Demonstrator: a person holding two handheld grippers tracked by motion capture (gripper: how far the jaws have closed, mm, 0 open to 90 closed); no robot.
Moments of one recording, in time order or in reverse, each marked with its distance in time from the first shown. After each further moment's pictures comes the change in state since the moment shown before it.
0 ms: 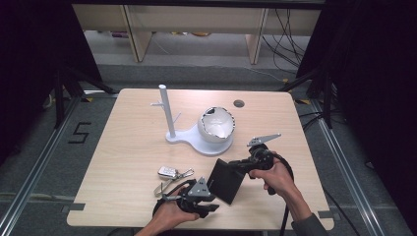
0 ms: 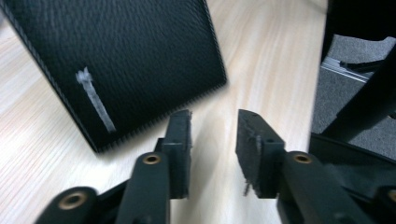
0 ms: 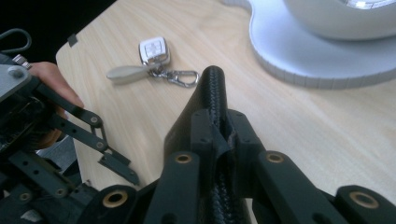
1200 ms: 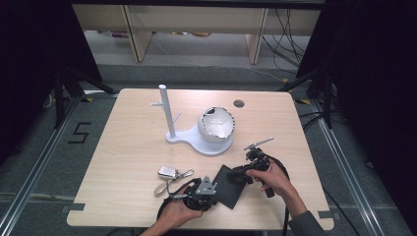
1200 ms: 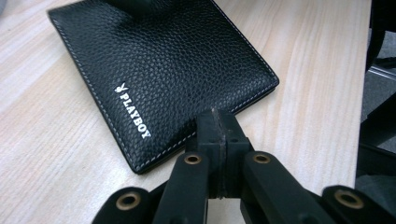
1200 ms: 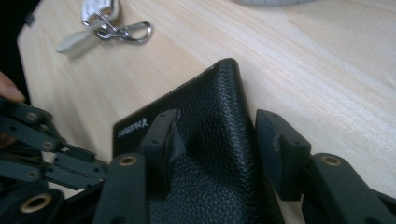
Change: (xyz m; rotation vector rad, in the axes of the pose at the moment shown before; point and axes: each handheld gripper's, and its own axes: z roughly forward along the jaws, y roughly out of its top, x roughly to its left) left arm 0.006 0.003 0.028 0.036 0.055 0.000; right arm -0.044 -0.023 0.035 0.136 -0.010 0.150
